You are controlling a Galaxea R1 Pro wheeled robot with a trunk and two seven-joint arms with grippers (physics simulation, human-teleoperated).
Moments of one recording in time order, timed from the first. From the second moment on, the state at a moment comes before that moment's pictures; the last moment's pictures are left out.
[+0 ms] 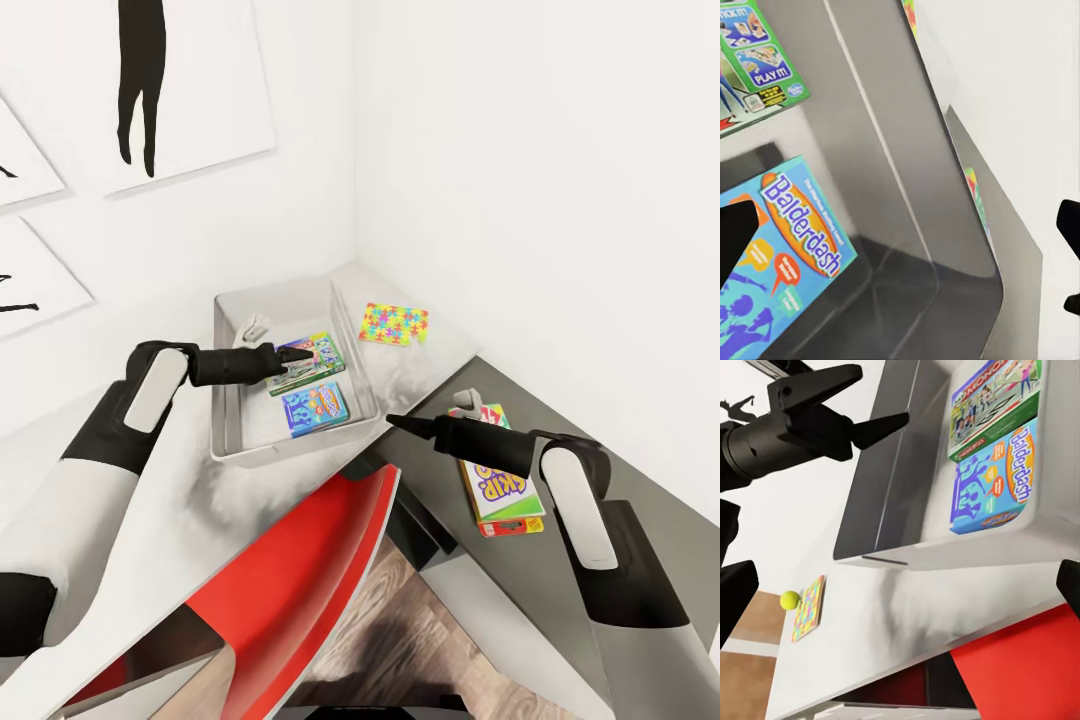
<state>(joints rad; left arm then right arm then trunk) -1.10 0.19 -0.19 -1.07 0.85 1.03 -0.30 -0.64 -0.10 0.06 -1.61 -0.77 1.05 0.45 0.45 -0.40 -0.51</state>
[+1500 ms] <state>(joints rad) -1.06 0.09 -0.19 -1.15 0.92 1.03 -0.26 -0.64 -0.10 -0.05 -1.61 -0.77 1.04 0.47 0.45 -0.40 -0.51</state>
